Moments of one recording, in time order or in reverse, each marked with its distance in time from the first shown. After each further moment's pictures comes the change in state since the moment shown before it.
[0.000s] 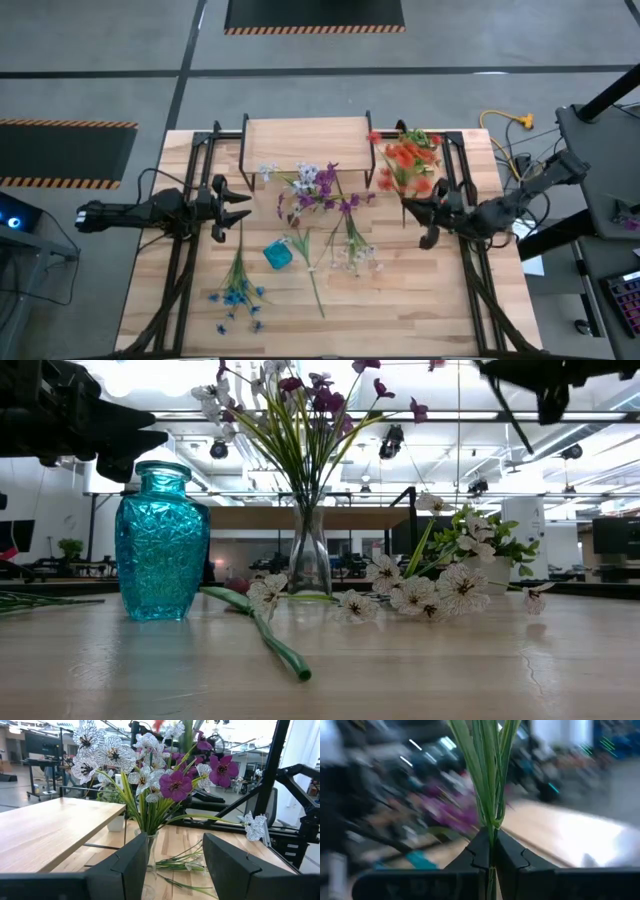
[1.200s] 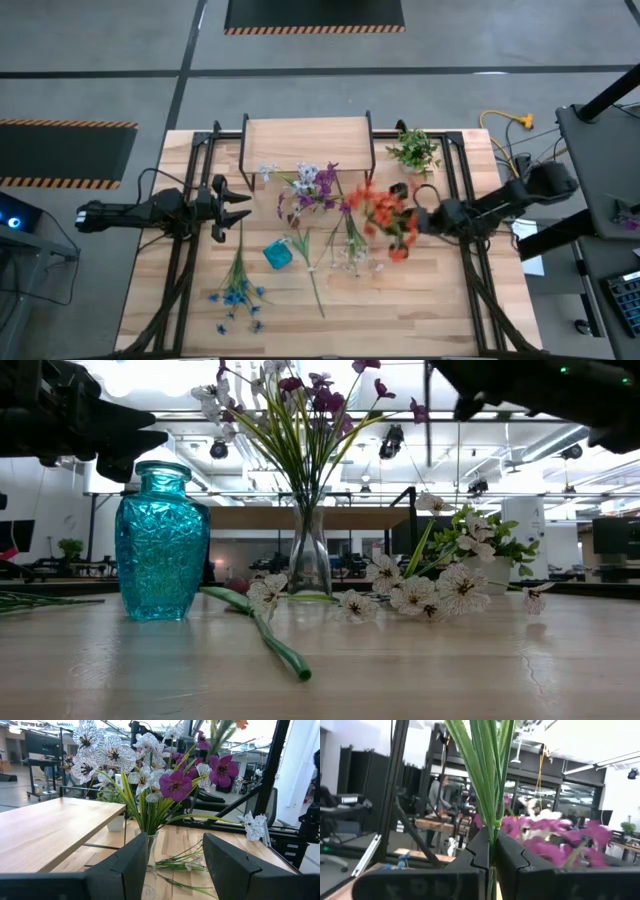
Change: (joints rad) left arm 0.000 0.000 0.000 0.000 0.000 0.000; right arm -0.337 0.674 -0.034 0.902 -0.718 -0.337
